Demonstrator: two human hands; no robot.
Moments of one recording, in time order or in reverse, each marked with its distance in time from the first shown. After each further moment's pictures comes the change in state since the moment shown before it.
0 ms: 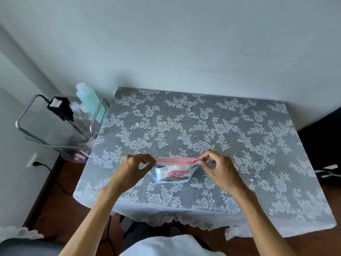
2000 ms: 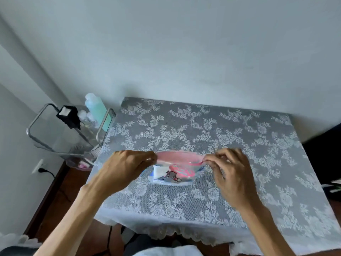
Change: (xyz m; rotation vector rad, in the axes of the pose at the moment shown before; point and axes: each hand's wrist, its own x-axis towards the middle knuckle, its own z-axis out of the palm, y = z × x) left_hand 0.013 0.060 -0.084 0.341 -0.085 0.183; right_hand -0.003 -0.041 -0.036 -0.389 0.295 -0.215
